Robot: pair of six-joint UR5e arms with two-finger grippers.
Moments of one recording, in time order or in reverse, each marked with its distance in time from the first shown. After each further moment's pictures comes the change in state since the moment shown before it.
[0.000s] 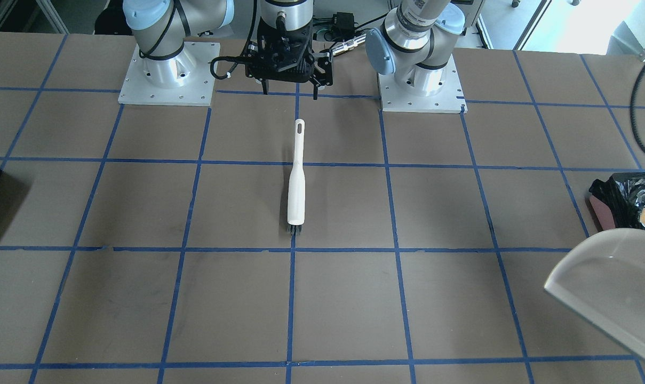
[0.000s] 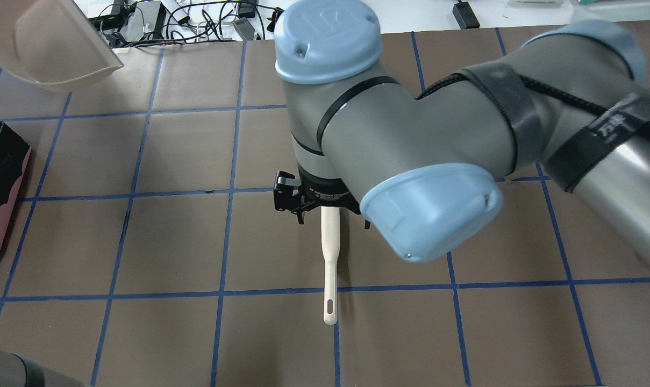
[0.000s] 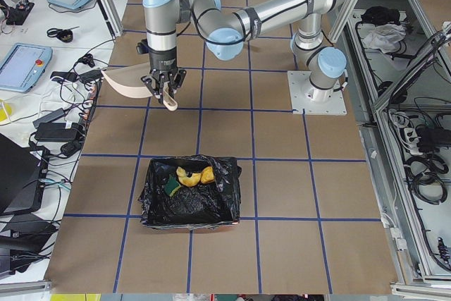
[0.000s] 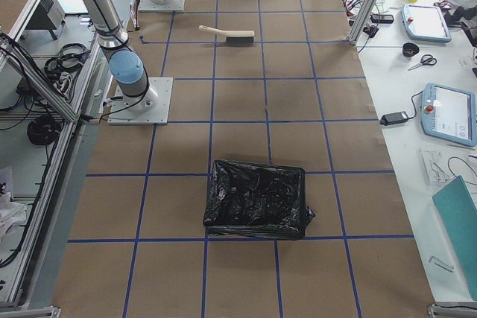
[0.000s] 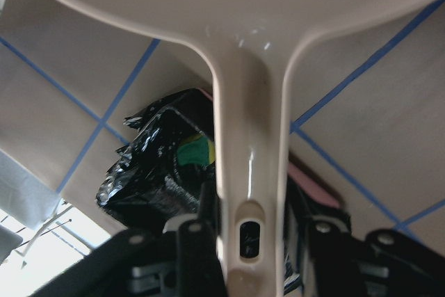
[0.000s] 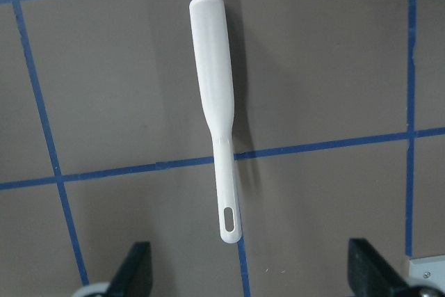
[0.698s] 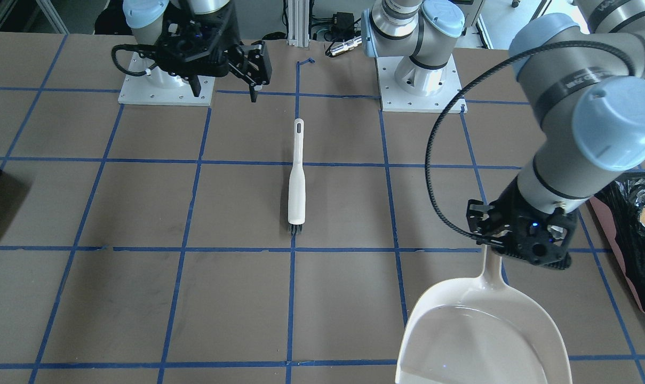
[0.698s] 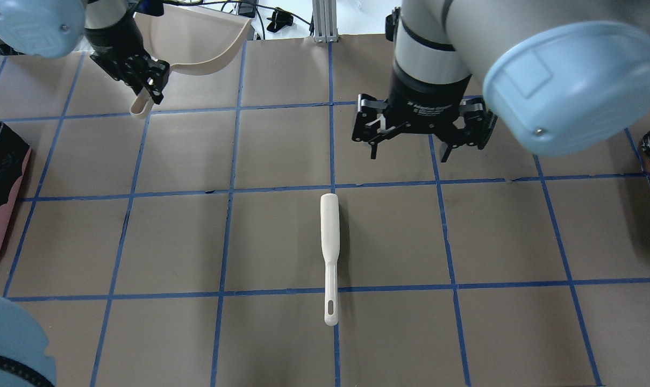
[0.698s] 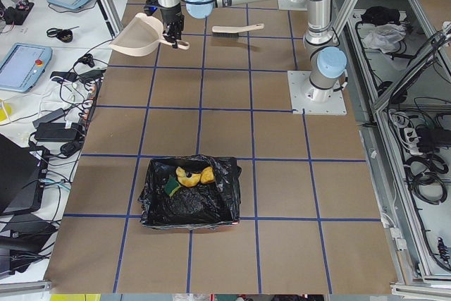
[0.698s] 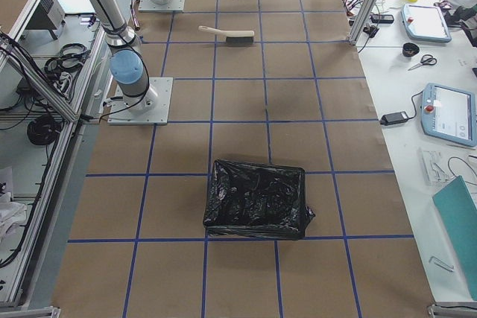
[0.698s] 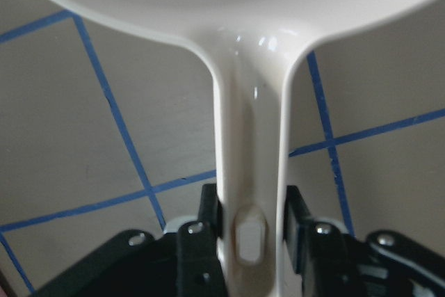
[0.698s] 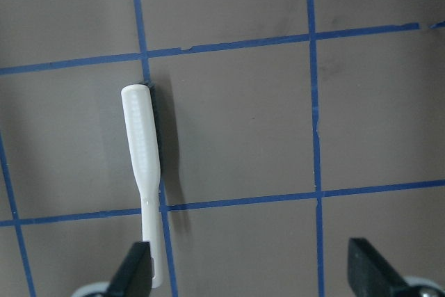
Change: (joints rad) left arm -0.364 -0.039 -0.067 -0.118 -0.198 -0.904; right arm -0.257 -0.043 -0.070 0.074 -0.021 -0.302
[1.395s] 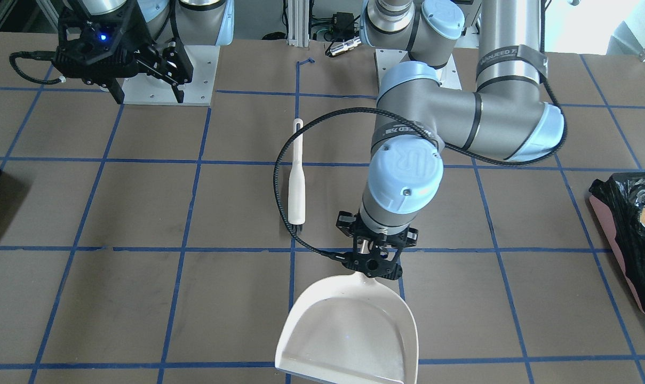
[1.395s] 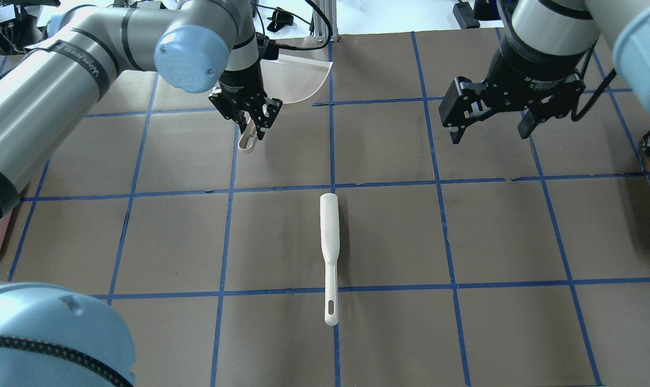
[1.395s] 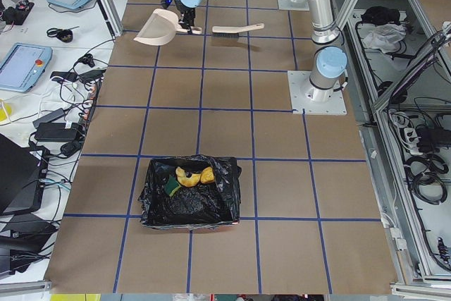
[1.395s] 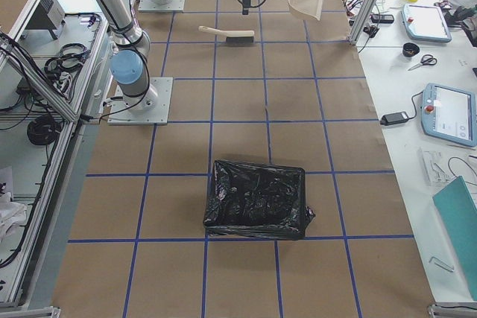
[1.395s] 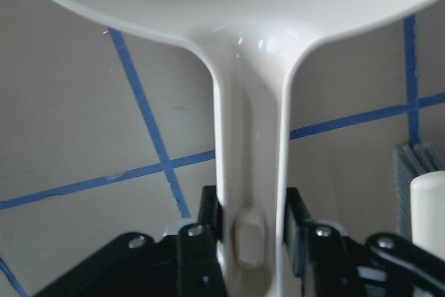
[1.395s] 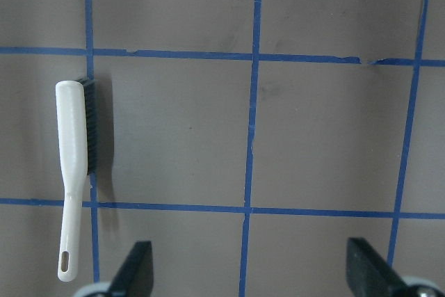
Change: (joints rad) left arm -0.256 -0.132 -0.002 0.007 -0.041 -0.273; right arm -0.194 -0.082 0.072 0.007 -0.003 -0.321
